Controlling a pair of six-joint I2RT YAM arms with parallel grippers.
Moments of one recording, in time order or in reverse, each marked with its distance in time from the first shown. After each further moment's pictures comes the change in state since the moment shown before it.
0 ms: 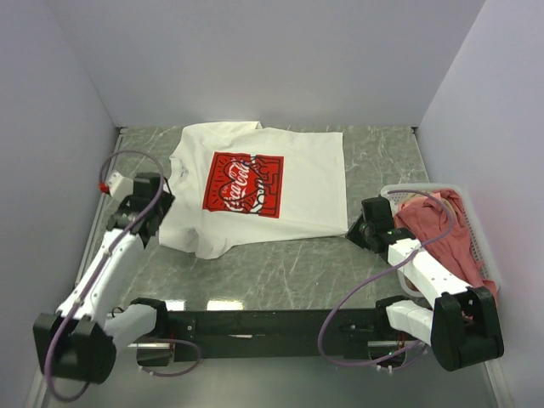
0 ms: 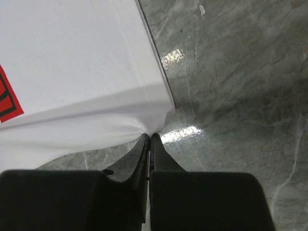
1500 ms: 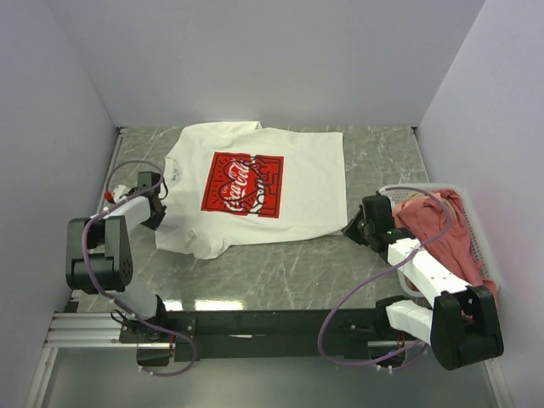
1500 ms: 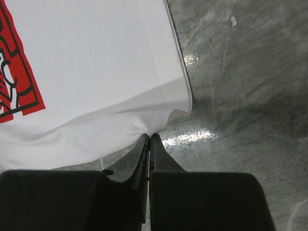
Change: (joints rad) left arm 0.275 0.629 0.068 0.140 0.008 0.032; right arm -0.002 0.006 0.000 0.073 -0.063 -0.015
